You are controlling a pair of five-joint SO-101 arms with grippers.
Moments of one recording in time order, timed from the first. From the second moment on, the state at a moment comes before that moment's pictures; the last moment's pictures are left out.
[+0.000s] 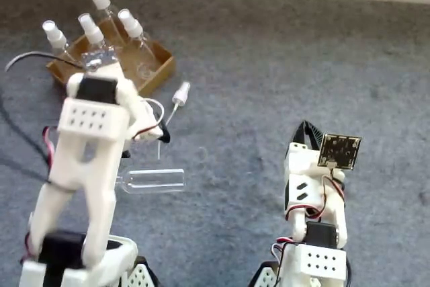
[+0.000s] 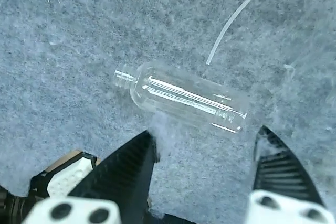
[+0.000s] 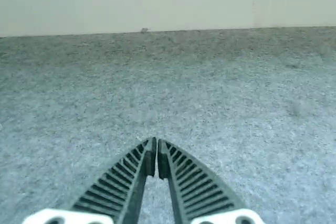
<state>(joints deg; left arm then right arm) 2.4 -16.4 11.5 100.3 38.2 4.9 -91.1 96.0 18.4 2.2</state>
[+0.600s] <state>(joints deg) 2.4 6.7 15.9 100.5 40.1 4.9 -91.1 96.0 18.4 2.2</state>
